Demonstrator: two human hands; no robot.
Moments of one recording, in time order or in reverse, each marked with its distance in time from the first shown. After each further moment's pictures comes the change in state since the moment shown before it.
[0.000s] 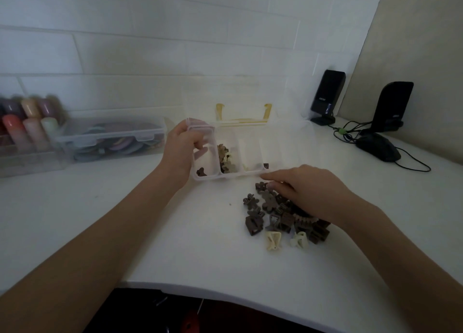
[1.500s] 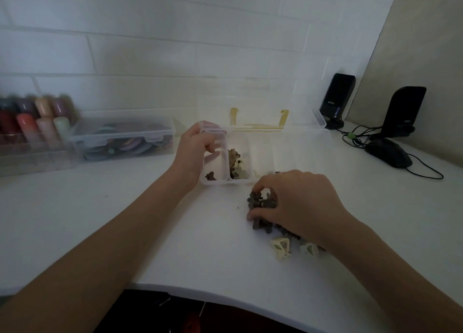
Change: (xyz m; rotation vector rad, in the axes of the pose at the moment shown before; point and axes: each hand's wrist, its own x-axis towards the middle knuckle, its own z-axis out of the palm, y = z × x) left_hand -0.007 0.004 0.006 0.025 -0.074 -0.002; right_hand -0.003 -0.053 -0.011 -0.080 0.024 0.019
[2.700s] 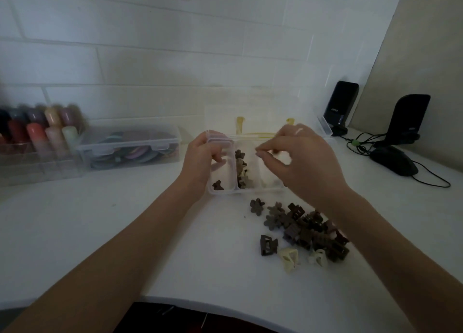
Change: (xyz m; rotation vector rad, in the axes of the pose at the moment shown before) left_hand 0.003 -0.003 -0.001 -0.005 -0.006 0.036; right_hand 0.041 0.013 -0.016 0.272 0.506 -0.110
